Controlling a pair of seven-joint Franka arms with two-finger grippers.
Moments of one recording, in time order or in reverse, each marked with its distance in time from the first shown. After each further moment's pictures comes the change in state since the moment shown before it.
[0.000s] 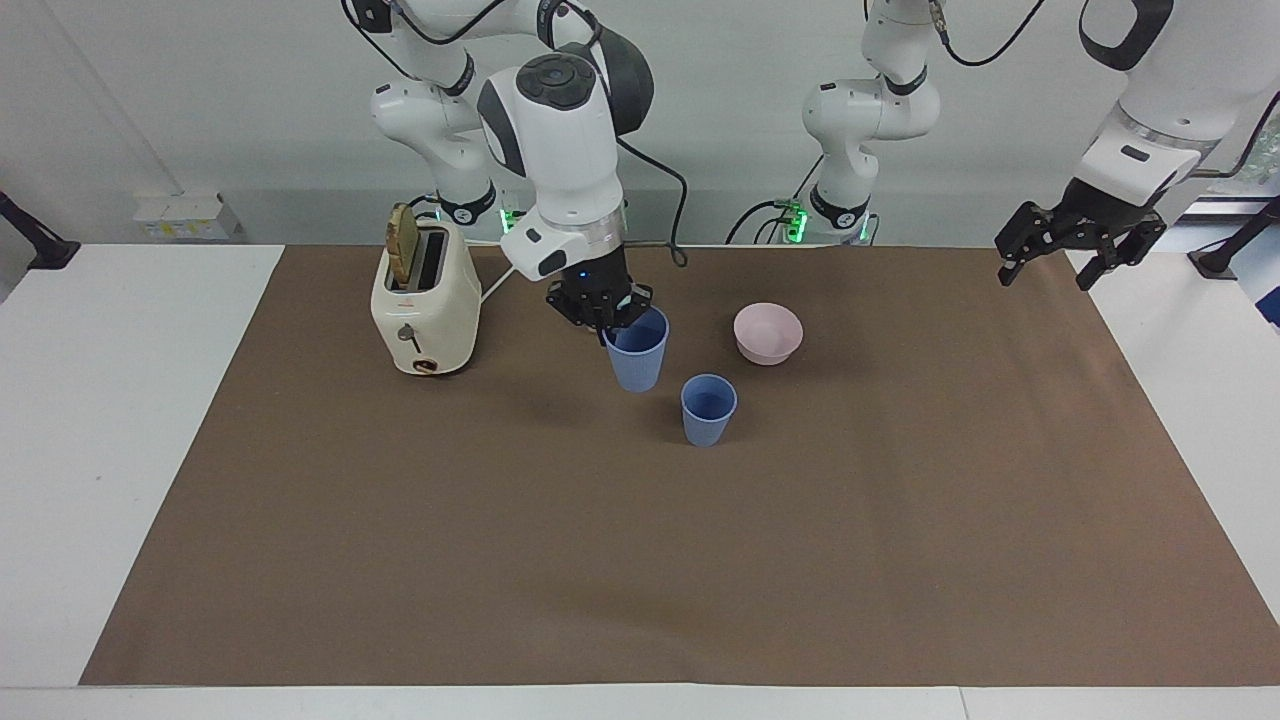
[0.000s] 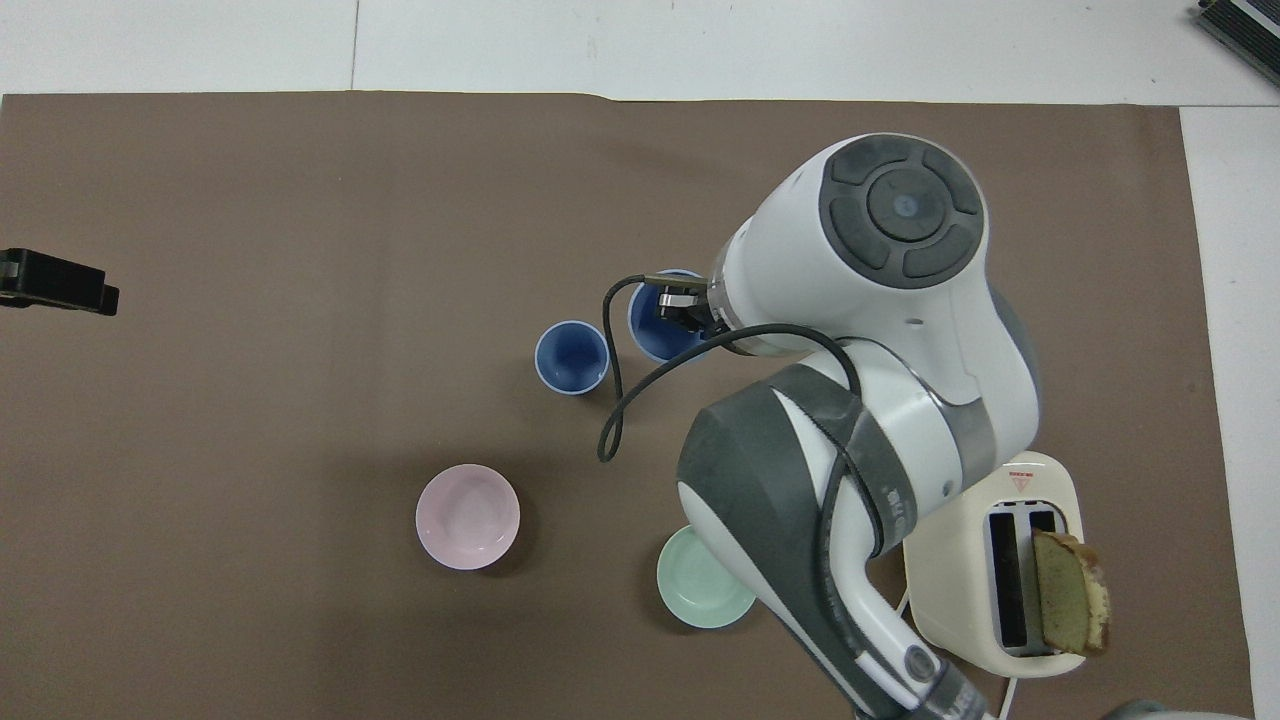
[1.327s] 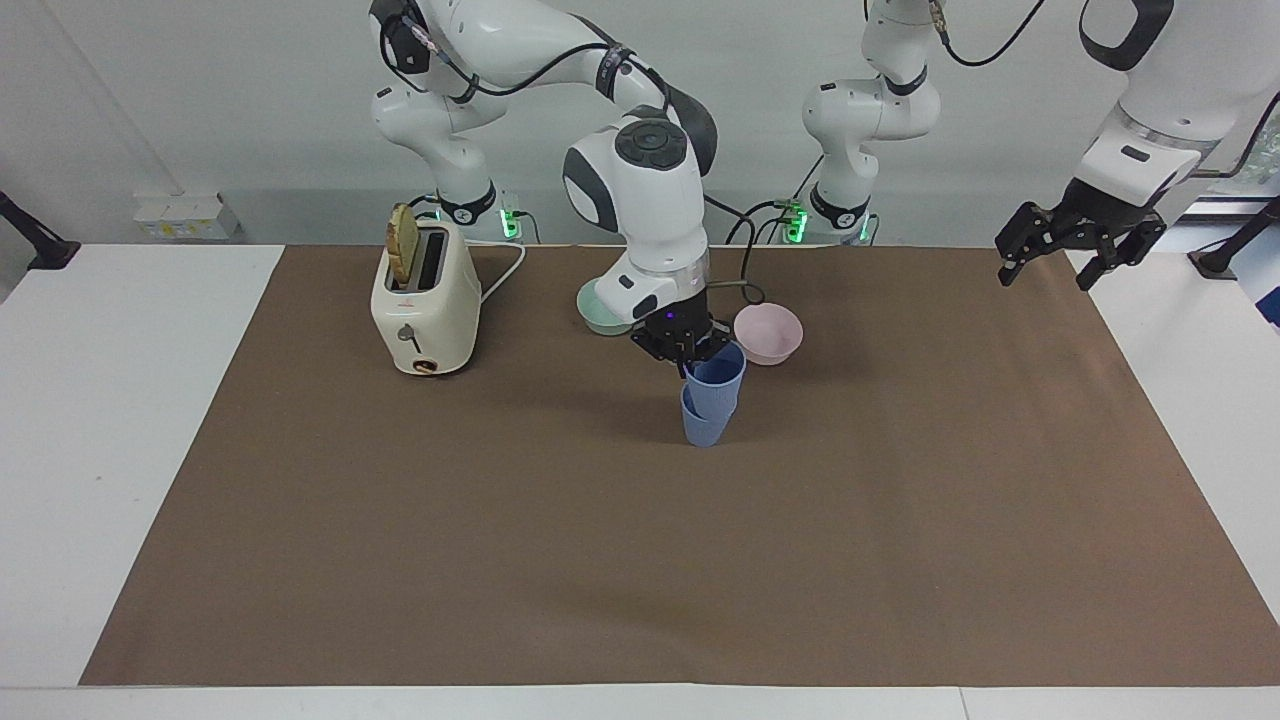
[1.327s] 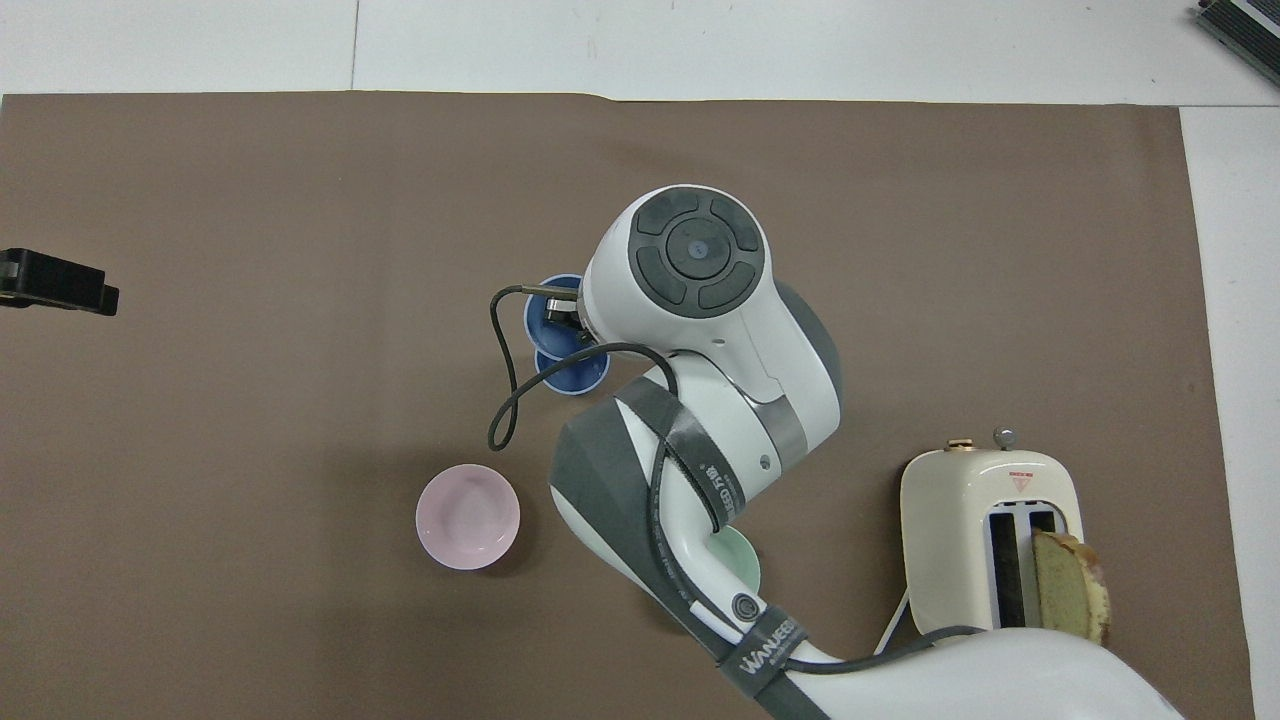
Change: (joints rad) left arm 0.000 0.000 0.000 0.000 0.000 -0.001 0.000; right arm 0.103 0.165 -0.004 0.083 -0.007 0.122 0.082
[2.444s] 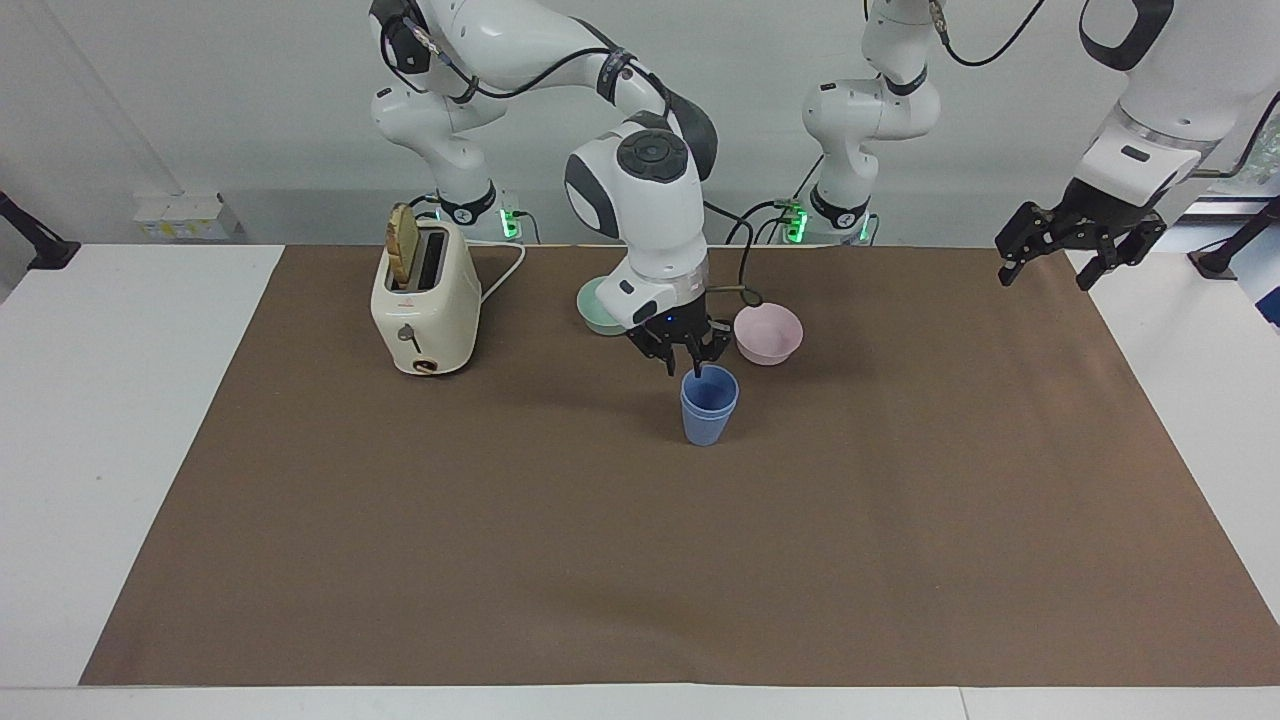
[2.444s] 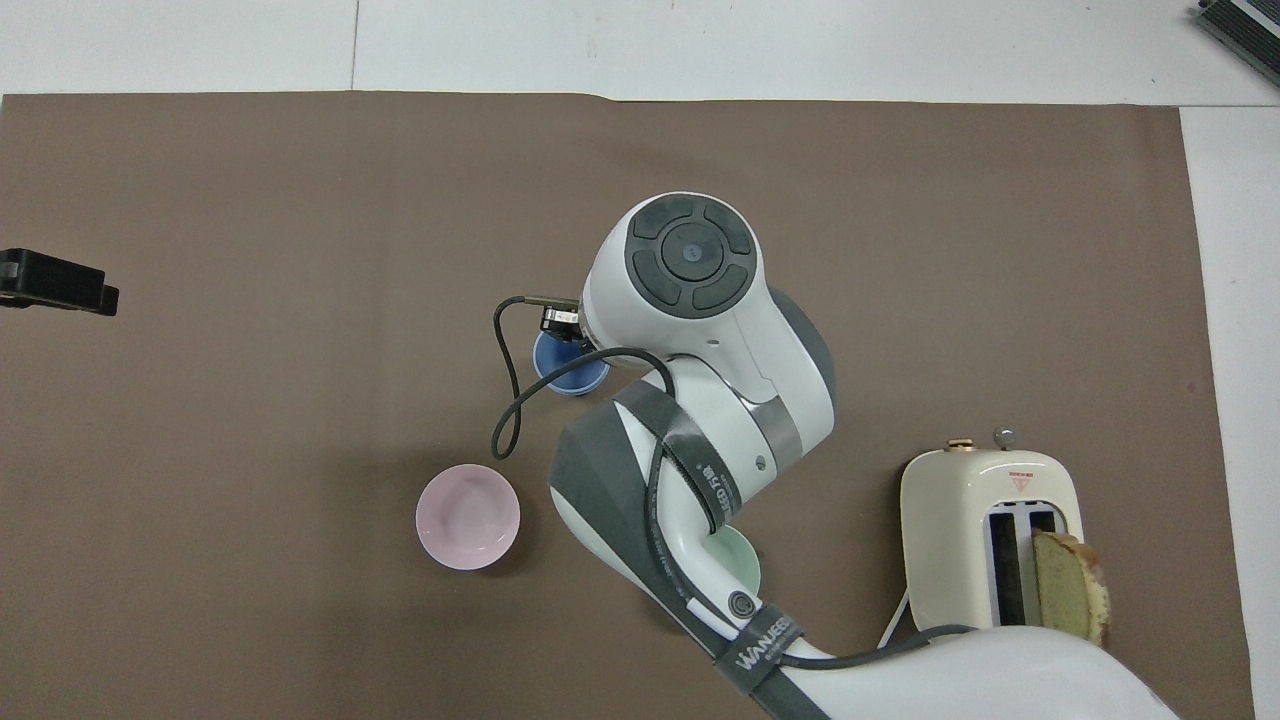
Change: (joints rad) left arm 0.000 0.000 0.000 0.000 0.000 0.000 0.000; right arm 0.000 0.000 0.002 -0.022 0.016 -0.010 0.005
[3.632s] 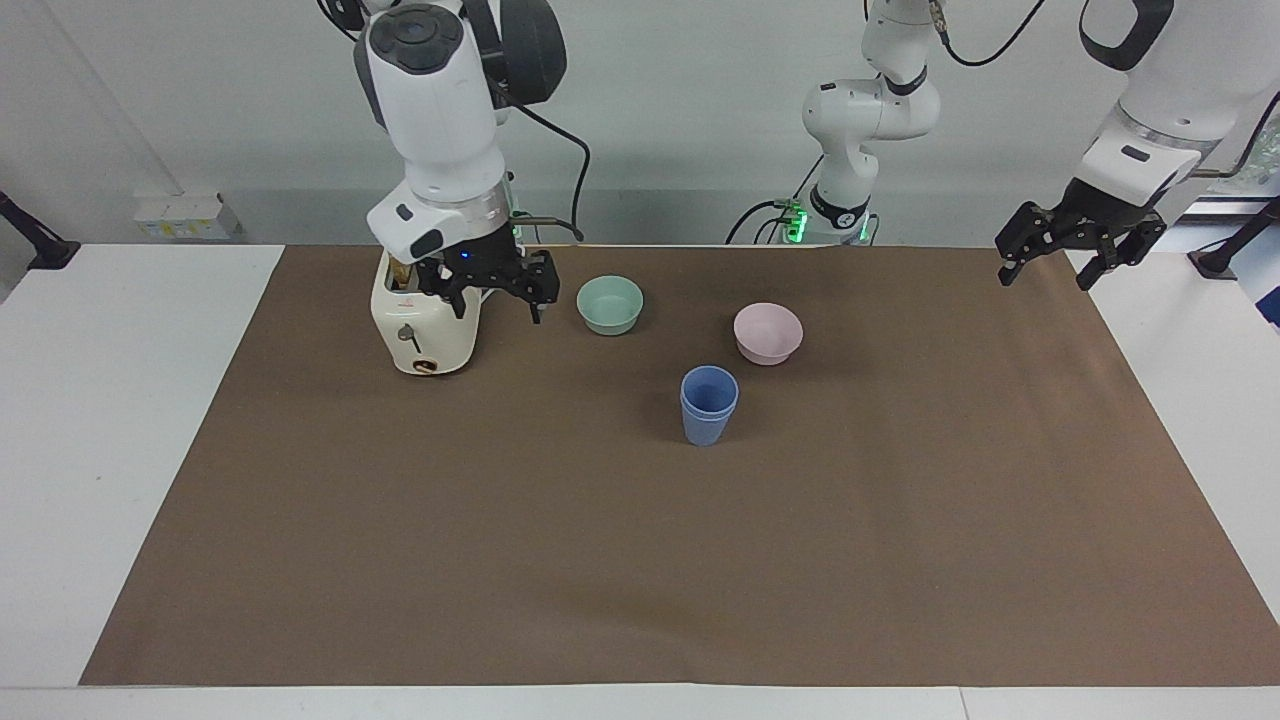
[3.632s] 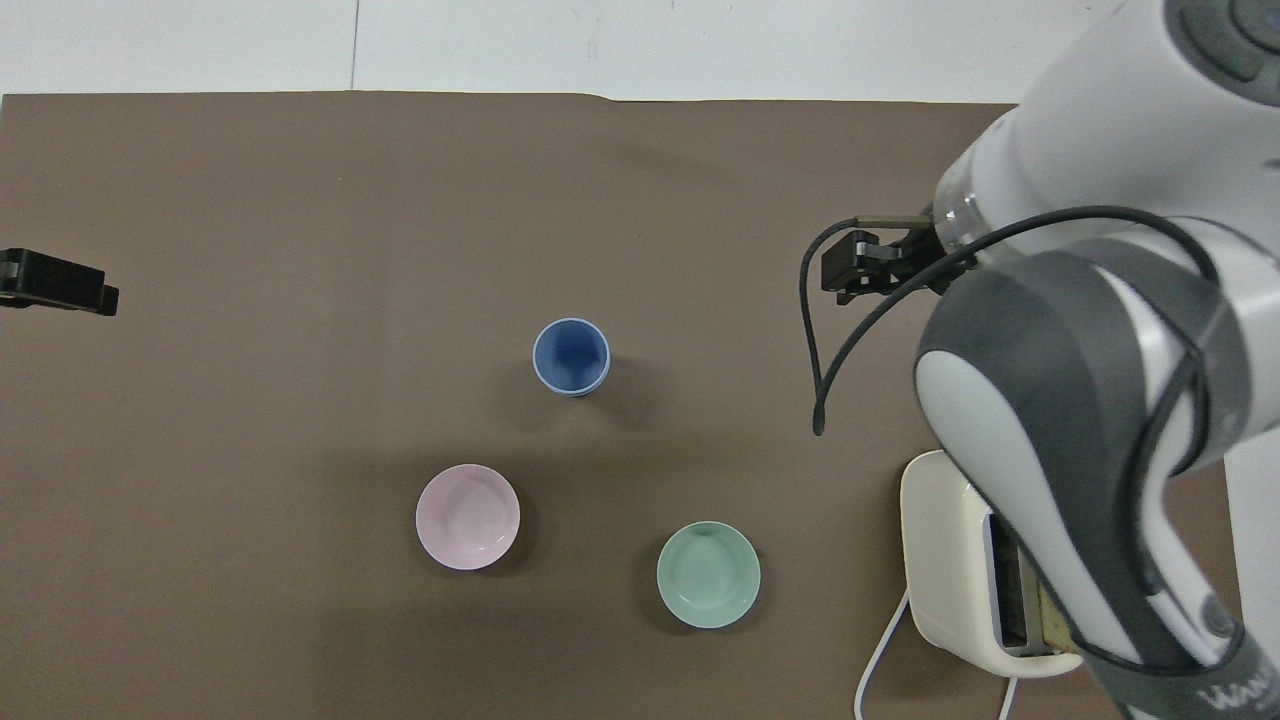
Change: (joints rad) left arm 0.000 0.000 0.000 0.000 0.000 0.000 0.000; right arm -0.315 -0.198 -0.023 0.114 -0.051 -0.473 -0.420
